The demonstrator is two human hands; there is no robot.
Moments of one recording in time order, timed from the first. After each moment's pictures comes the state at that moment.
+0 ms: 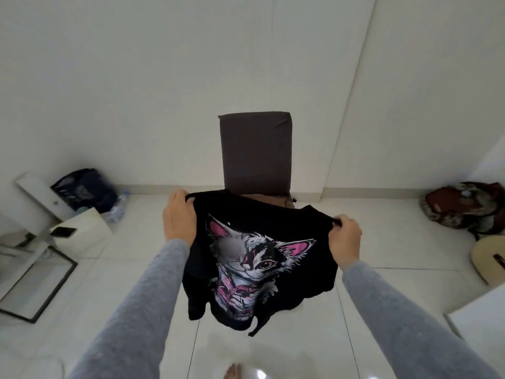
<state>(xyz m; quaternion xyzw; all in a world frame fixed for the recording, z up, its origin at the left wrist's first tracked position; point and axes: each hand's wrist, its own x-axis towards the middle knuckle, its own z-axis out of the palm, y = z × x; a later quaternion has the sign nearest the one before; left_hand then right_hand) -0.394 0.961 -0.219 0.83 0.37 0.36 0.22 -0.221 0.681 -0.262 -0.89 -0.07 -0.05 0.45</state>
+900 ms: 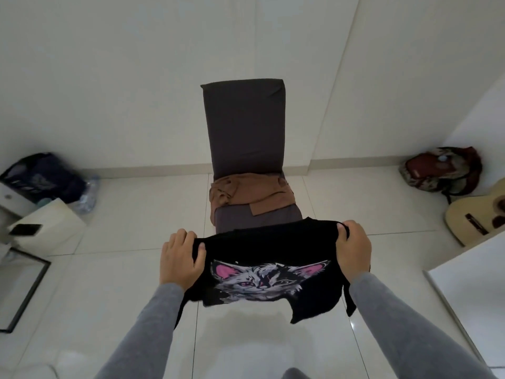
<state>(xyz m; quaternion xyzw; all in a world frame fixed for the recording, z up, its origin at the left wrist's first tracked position) -0.438 1.002 -0.334 0.94 0.22 0.23 0.10 -0.254 0.700 -0.317 -0.92 -0.05 -0.09 0.37</state>
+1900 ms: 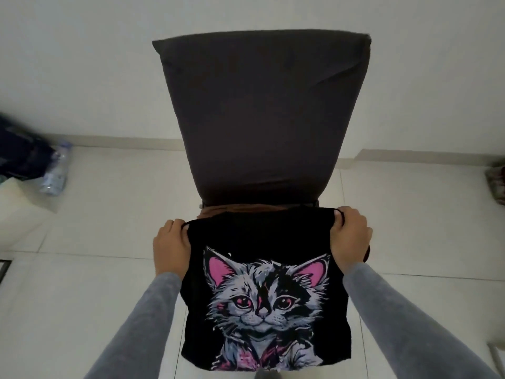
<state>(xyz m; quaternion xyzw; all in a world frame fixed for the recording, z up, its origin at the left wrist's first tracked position) -0.062 1.212 -0.498 0.88 0.43 0.12 0.19 0.149 0.951 -0.472 -0.97 -0.07 -0.02 0.24</state>
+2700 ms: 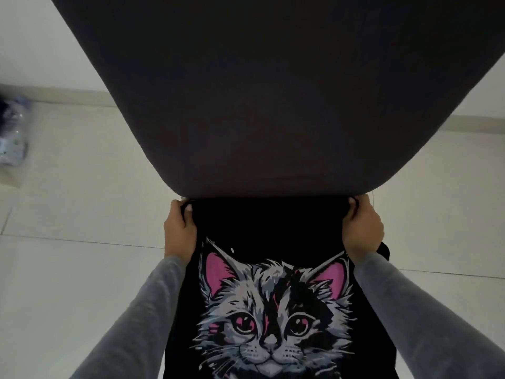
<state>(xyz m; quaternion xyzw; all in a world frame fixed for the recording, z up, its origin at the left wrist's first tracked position) 0.028 1.242 -0.633 0.72 0.51 0.13 0.45 0.221 0.998 -0.634 -0.97 -0.04 0.07 0.25</state>
